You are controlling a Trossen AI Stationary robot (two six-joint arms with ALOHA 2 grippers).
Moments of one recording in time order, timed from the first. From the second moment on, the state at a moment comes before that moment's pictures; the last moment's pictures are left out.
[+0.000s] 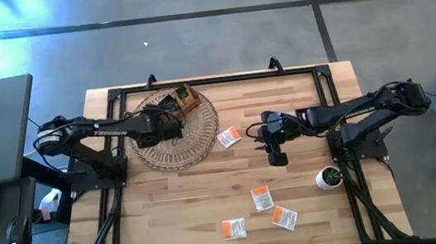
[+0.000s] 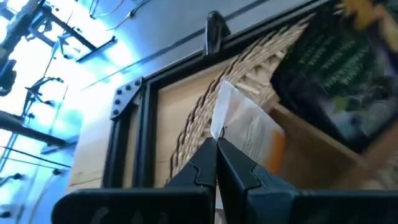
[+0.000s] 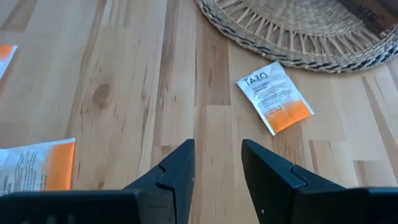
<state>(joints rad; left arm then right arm) 0.23 1.43 0.80 -0.94 -0.99 -1.04 -0.03 1.29 0.72 -0.21 0.00 -0.04</state>
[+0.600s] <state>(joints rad) 0.28 1.44 0.72 -0.75 -0.99 -0.75 -0.03 1.29 0.72 -0.21 0.00 -0.04</state>
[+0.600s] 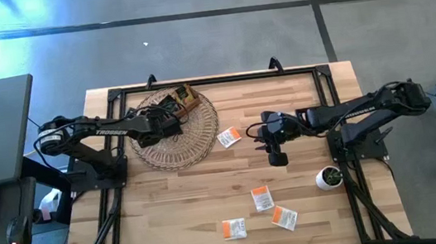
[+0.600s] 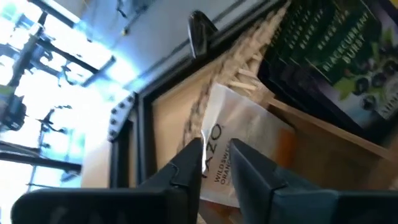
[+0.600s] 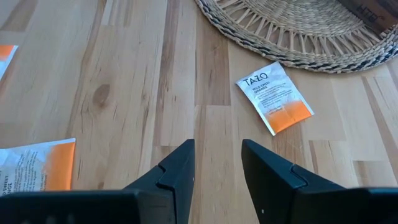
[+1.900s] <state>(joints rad) 0.09 1.75 0.99 -0.14 -0.04 -0.71 -0.04 1.58 0.72 0.12 0.17 -0.16</state>
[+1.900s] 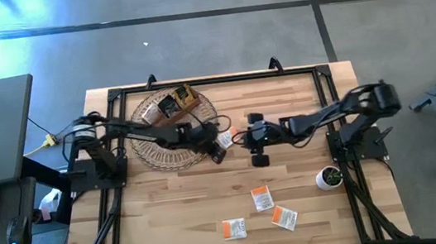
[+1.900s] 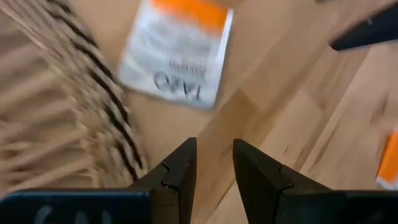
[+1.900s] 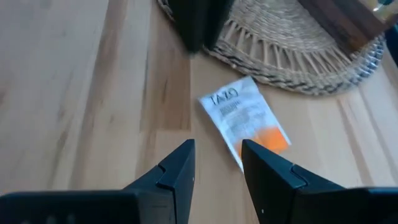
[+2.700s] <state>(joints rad) 0.10 1.86 1.00 -0.04 -0.13 -0.71 -0.17 1.86 0.73 0.24 0.01 -0.03</state>
